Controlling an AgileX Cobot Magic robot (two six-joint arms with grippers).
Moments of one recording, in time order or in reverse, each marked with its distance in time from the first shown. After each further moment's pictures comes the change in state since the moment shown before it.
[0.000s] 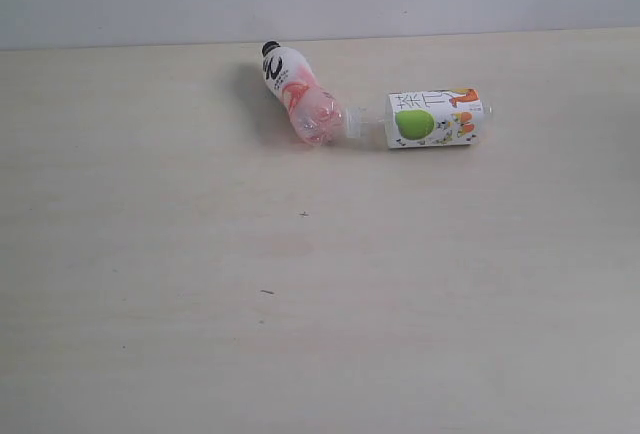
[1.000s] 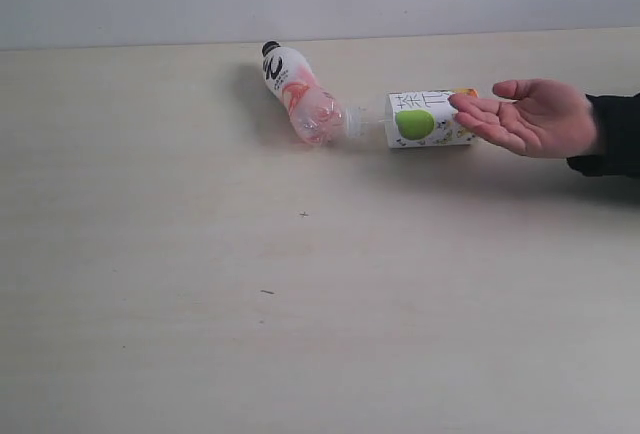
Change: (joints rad) left arm 0.000 0.000 0.000 0.000 0.000 0.000; right arm 0.000 0.179 0.000 0.007 -0.181 -0.294
